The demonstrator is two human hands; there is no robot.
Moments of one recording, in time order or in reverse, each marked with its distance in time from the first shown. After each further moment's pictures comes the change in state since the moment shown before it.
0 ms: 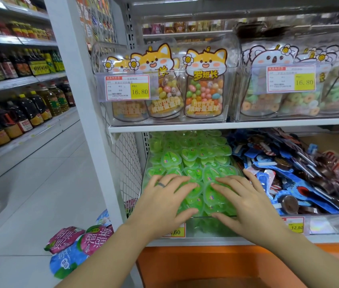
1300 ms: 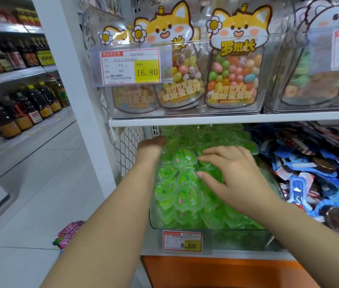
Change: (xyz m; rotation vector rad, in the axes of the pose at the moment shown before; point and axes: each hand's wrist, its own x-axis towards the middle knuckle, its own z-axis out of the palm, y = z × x) left_hand 0.100 -0.097 0.021 -1.045 -0.028 -1.440; right_hand 0.093 -0.024 0.012 0.205 -0.039 0.145
